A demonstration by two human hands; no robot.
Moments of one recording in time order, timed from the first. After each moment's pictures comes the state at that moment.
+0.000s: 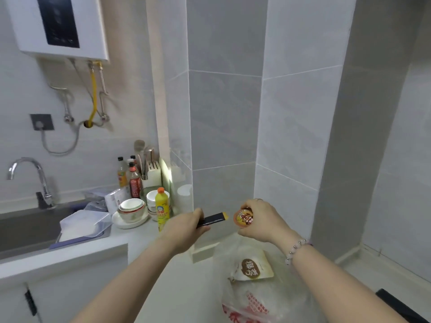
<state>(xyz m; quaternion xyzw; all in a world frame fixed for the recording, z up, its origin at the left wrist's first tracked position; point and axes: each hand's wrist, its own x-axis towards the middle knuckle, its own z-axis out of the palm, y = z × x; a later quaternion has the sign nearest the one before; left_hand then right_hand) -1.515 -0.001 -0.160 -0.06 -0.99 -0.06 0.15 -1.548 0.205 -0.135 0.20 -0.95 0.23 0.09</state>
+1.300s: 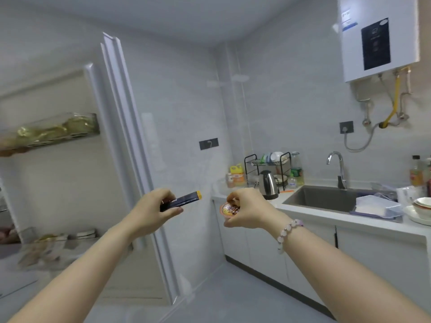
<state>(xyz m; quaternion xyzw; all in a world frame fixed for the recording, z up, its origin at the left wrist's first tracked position) -0.743 -0.047 -0.003 0.48 -0.83 0.04 0.28 -0.988 -0.009 -0.028 0.74 -0.59 0.32 -0.06</state>
